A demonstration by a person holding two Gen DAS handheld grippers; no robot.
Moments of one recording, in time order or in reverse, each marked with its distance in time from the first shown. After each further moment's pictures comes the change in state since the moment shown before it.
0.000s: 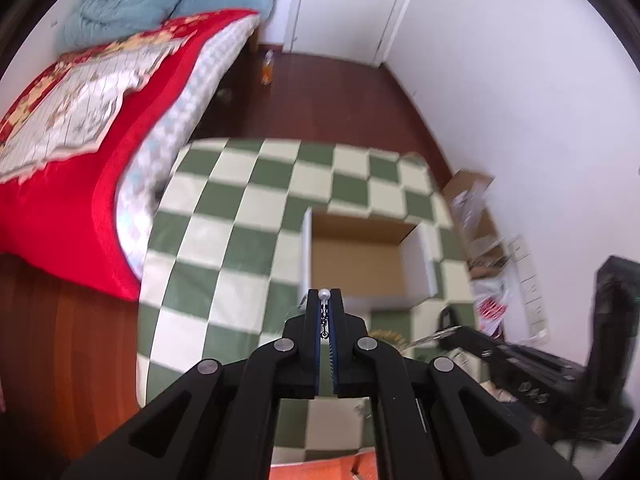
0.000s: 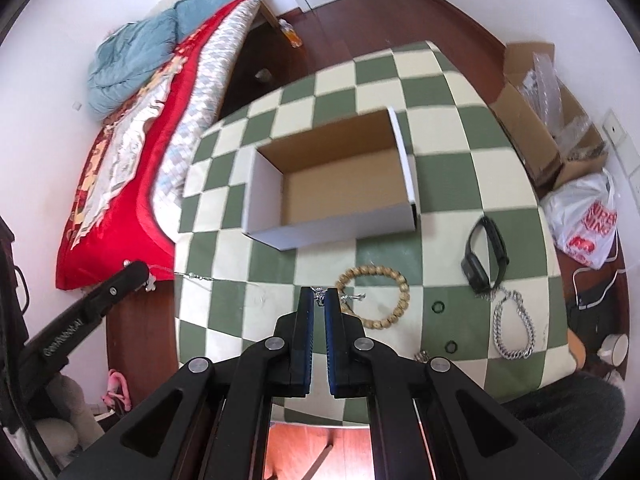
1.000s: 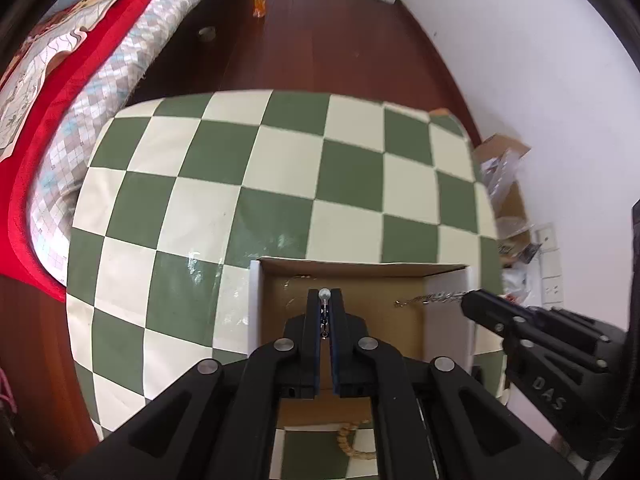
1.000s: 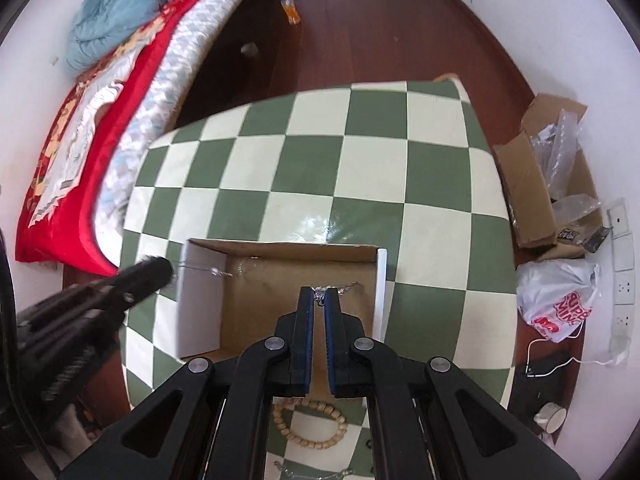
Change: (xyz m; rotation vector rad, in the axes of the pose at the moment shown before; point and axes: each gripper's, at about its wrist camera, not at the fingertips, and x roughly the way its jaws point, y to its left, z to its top) left arm 0.202 -0.014 0.082 -0.034 0.284 0.038; right arm 0.106 -0.014 0.159 -0.122 0.150 -0.164
